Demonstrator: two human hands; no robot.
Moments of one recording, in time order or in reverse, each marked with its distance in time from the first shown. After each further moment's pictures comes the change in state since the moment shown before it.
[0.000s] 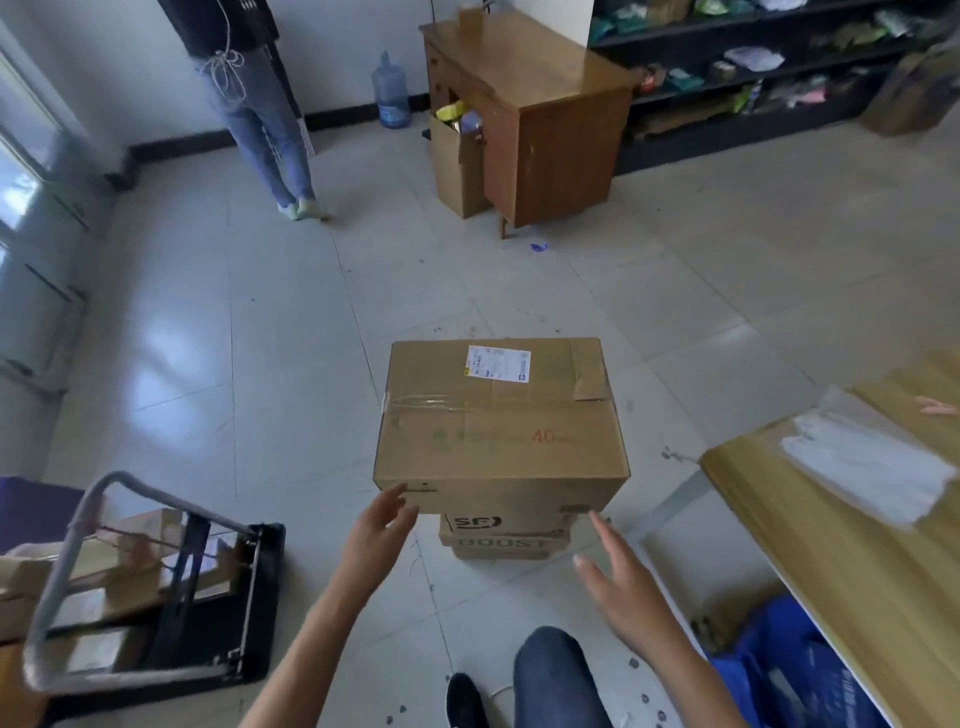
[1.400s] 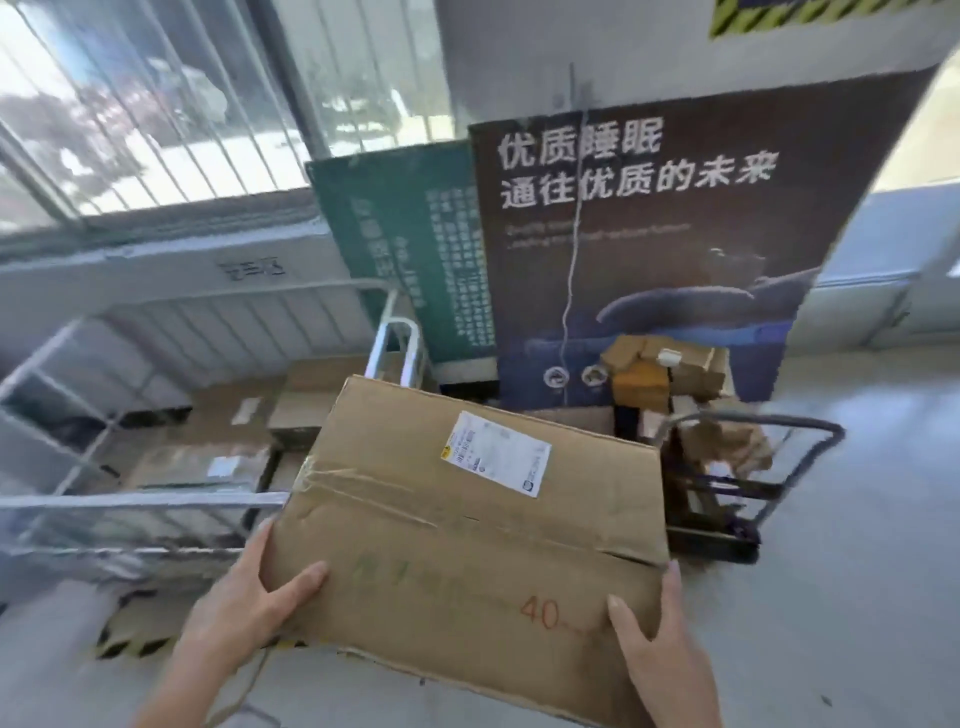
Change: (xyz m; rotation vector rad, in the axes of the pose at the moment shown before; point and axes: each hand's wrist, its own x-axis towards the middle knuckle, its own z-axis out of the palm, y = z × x) left_hand -0.537 -0.073 0.099 -0.589 1.490 -1.225; right_hand -0.091 -0.160 0.227 -0.674 -1.084 -0.757
